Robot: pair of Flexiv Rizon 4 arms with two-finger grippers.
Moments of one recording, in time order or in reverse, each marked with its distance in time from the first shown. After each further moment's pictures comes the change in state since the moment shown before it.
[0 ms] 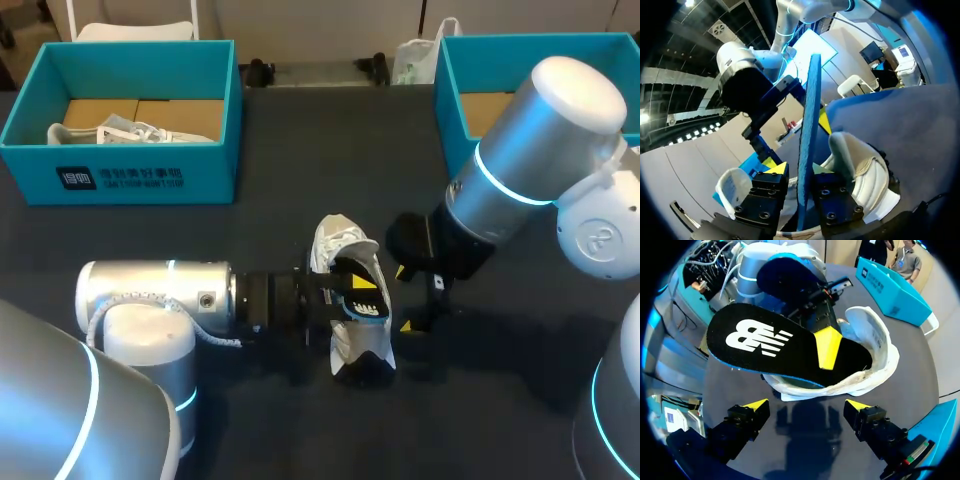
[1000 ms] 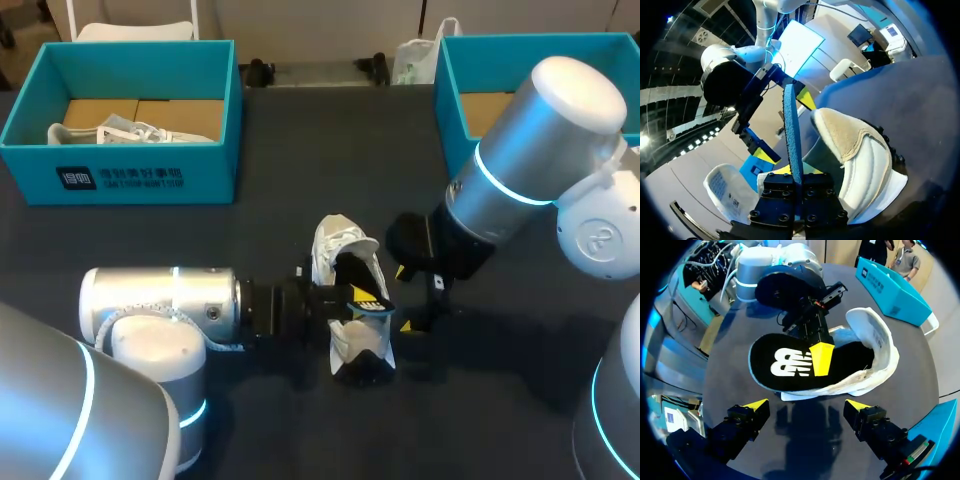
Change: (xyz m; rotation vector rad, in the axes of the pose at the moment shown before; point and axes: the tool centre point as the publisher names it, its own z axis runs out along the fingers) left arm 0.008 0.023 0.005 -0.089 0.010 0.138; right arm 0.000 0.000 0.000 0.000 0.000 0.000
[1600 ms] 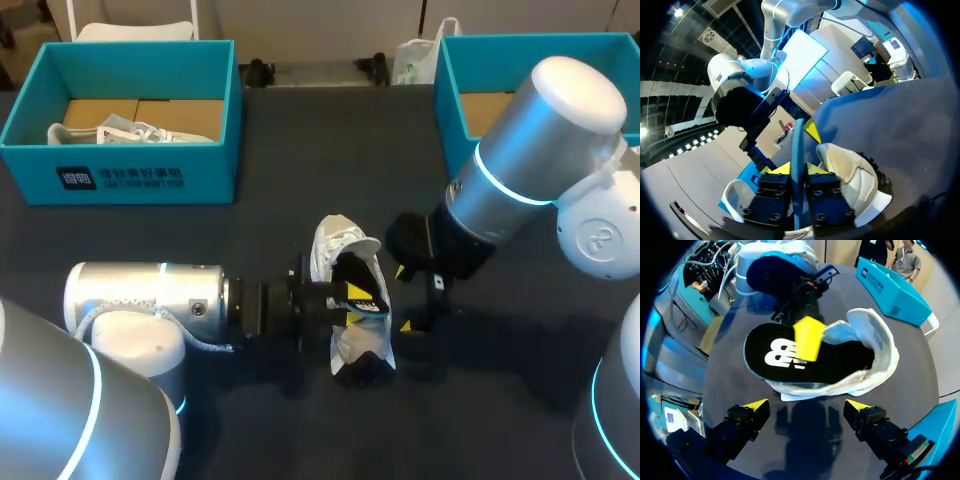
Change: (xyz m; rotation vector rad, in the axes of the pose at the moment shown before) left arm -0.004 -0.036 -0.017 0.088 0.012 -0.048; right arm 0.000 0.000 0.000 0.000 0.000 0.000
